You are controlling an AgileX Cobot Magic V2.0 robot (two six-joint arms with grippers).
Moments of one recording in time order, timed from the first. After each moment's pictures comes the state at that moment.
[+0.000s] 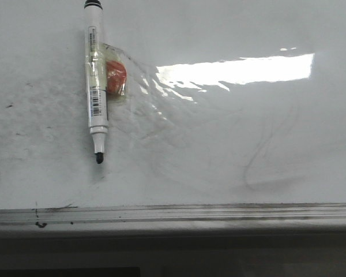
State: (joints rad) left arm -0.06 0.00 -0.01 0.04 0.33 -0.01; right arm -0.10 -0.01 0.01 -0.11 0.32 0.06
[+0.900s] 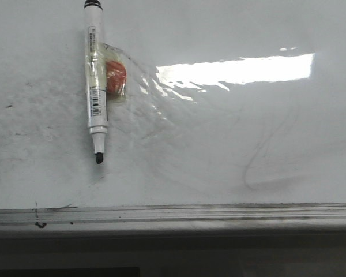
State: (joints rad) left arm -0.06 0.00 -0.01 0.05 0.25 -0.01; right arm -0.10 -0.01 0.01 -0.11 0.30 0.06
